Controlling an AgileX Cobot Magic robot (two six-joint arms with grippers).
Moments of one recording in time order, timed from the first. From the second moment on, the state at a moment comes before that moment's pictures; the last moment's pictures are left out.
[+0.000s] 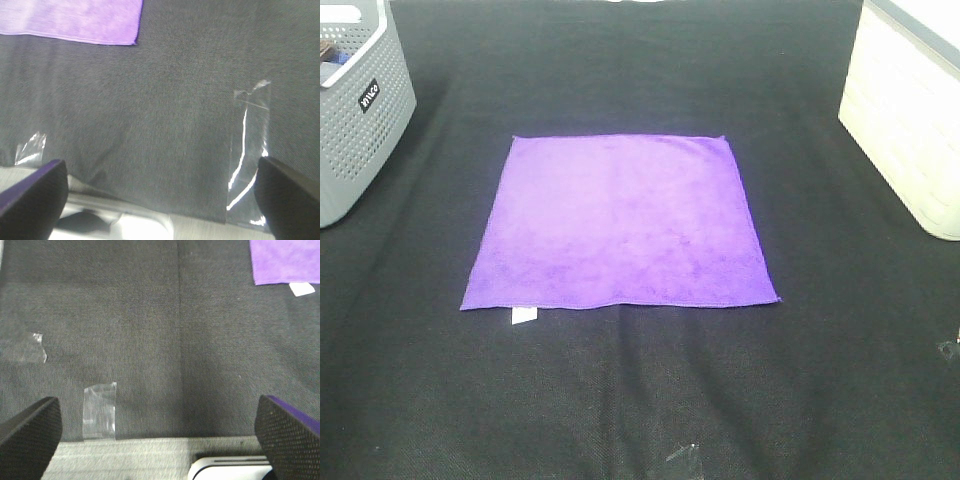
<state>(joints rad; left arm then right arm) 0.04 0.82 -0.78 -0.01 1.07 0.04 0.04 0.89 -0.73 0.23 1.00 -0.14</state>
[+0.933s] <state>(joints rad) 0.05 1.54 -1.10 -0.42 0.97 0.35 -0.08 1.64 -1.15 0.79 1.10 -0.52</state>
